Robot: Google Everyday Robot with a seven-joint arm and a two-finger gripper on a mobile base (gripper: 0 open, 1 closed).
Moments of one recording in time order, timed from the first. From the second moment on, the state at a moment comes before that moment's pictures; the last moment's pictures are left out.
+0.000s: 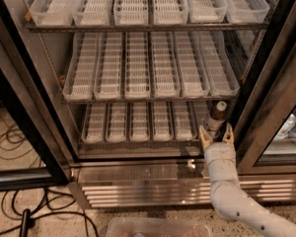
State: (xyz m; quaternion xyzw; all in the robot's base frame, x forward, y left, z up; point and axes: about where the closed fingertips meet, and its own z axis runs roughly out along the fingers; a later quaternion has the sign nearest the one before) arm 0.619 -0.261 0.648 -0.04 0.70 -0.13 0.70
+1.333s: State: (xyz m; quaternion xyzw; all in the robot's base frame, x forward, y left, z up) arm 0.674 -0.263 0.624 -0.03 0.70 -0.15 0.69
